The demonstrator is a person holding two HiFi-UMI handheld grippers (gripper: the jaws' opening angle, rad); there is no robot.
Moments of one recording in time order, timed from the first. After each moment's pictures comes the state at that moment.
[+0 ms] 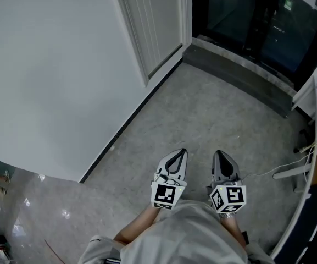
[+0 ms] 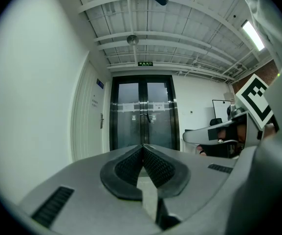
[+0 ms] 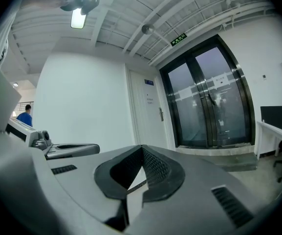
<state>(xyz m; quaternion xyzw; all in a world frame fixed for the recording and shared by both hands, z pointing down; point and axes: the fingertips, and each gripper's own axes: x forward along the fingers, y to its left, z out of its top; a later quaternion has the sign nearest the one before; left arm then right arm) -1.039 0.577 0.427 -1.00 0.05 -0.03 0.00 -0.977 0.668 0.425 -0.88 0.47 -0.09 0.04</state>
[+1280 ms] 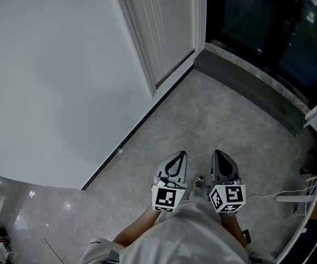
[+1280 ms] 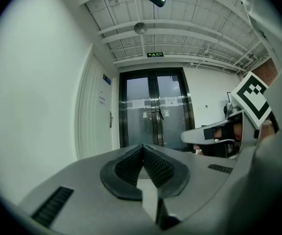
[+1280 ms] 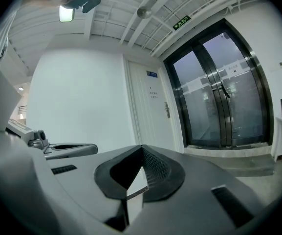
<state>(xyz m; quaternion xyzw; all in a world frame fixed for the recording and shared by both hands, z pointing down) -0.888 0.452 0.443 -0.99 0.11 -0.04 0.01 -0.813 0.529 0.444 -0.85 0.51 -0.11 0.03</state>
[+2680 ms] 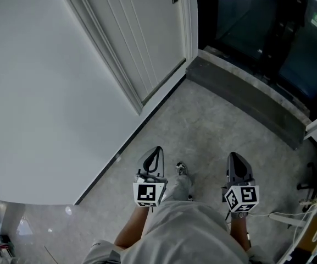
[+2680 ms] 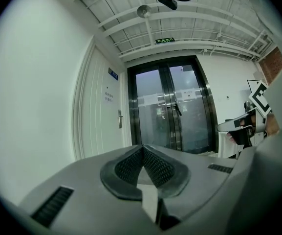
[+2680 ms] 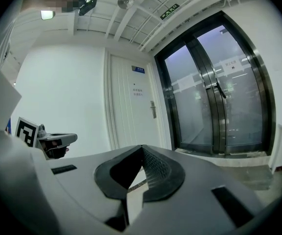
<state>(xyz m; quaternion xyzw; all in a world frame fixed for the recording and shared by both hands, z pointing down) -0.677 0.330 0.456 -0.98 0.19 -0.05 0.03 -0.527 0.531 0.468 -0.87 0.49 -0.11 0.02</state>
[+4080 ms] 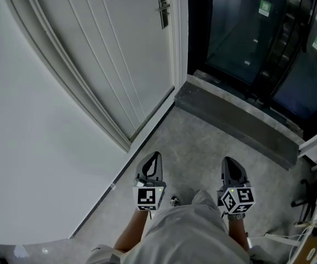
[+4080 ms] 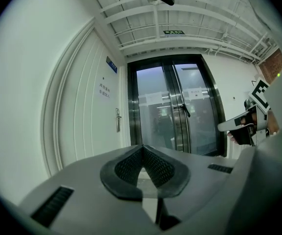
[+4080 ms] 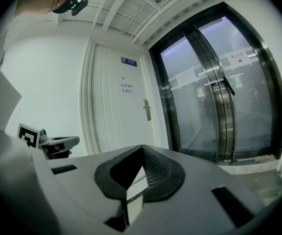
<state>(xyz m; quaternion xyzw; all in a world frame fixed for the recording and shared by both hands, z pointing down) -0.464 0.149 0.446 -0.99 0.16 -0.03 0.03 -0.334 0.353 0.451 -0.88 0.46 -0.11 0.03</state>
